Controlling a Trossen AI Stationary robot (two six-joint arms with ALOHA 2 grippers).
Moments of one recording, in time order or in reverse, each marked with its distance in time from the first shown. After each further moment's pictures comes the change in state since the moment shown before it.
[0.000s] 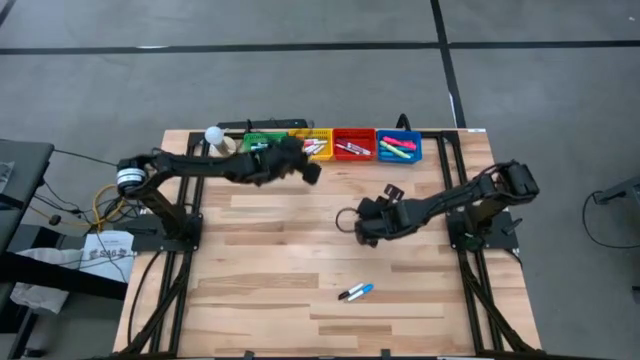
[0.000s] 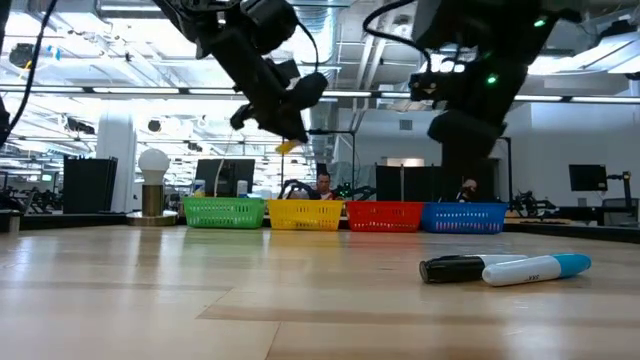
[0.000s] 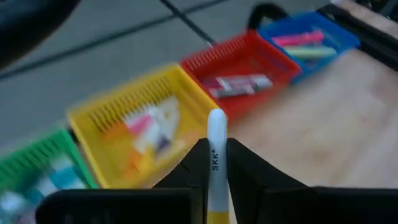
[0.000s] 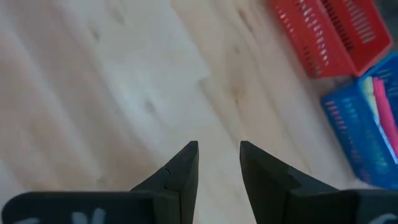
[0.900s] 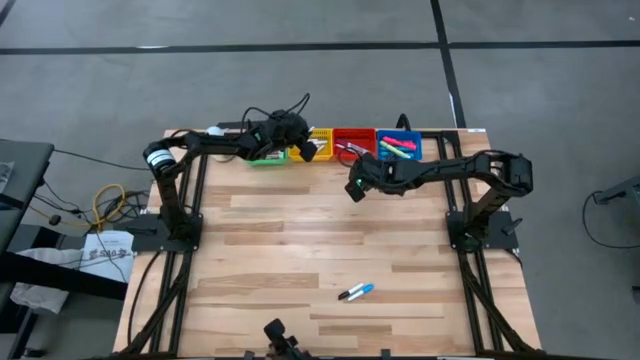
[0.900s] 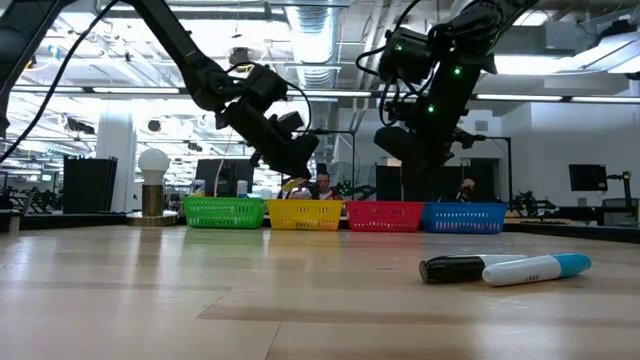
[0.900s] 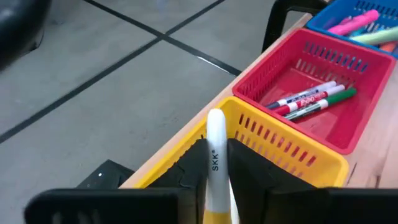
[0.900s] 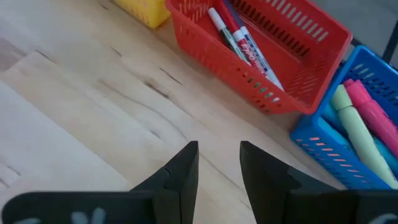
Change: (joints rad) left arm 0.349 0.253 0.000 0.414 0.357 0.463; right arm -0.418 0.000 0.000 0.281 -0.109 -0.096
